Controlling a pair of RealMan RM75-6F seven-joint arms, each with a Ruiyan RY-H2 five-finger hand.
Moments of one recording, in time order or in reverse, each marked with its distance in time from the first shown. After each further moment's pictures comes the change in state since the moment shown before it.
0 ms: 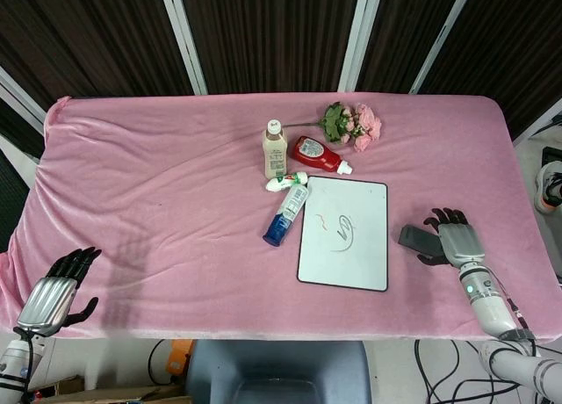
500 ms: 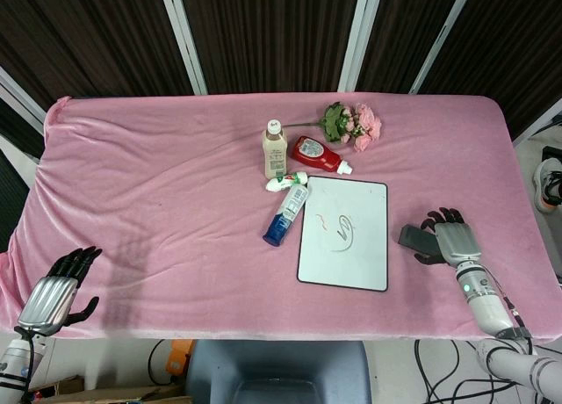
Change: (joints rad) left arm -0.001 -0.004 -0.003 0.002 -0.001 0.004 0.001; right arm 0.009 -0.017 0.002 0.016 -0.009 -0.004 0.001
